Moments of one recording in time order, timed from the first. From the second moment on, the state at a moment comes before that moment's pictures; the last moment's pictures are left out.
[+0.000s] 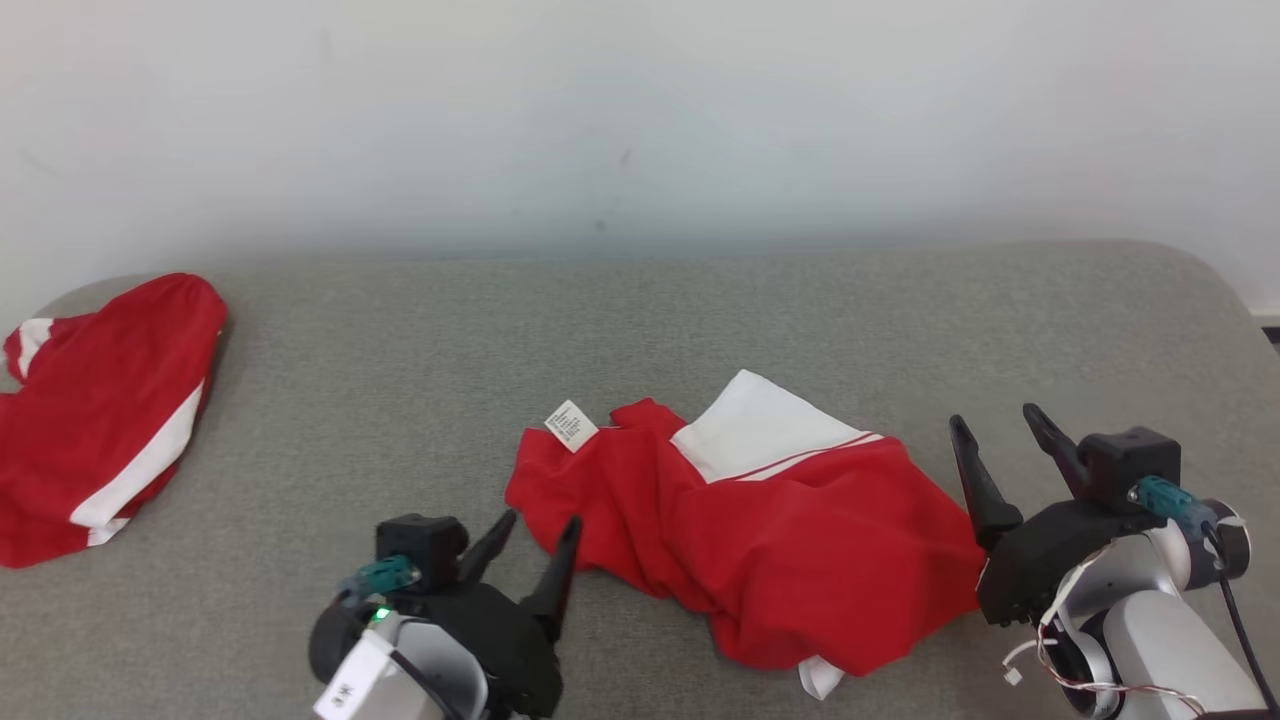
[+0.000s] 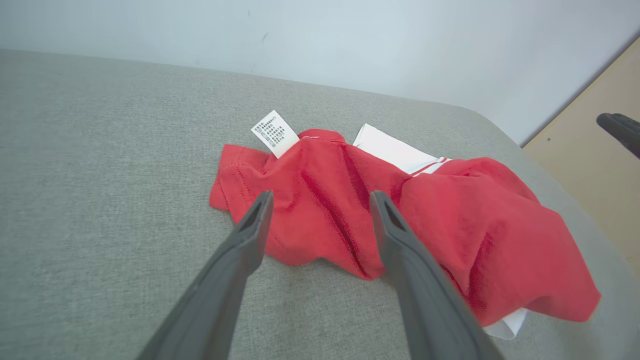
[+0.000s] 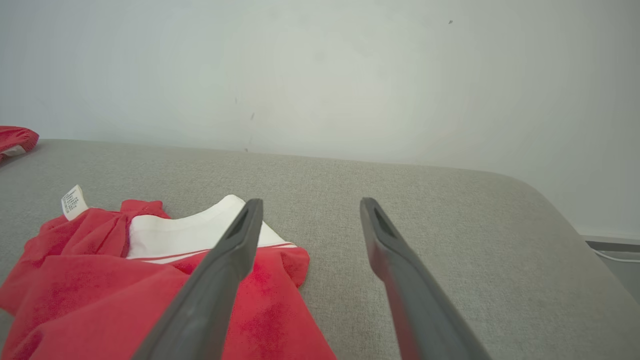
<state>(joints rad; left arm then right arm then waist) -0.39 0.14 -0.72 0.47 -0.64 0.09 -0.06 -0.24 -0.21 0.14 0.31 0.31 -0.01 0.00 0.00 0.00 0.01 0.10</state>
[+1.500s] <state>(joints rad) -0.77 0.13 -0.69 0.98 -0.70 -0.04 0.14 -0.33 -0.19 0.18 0.29 0.29 0.00 0.00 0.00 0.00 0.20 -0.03</state>
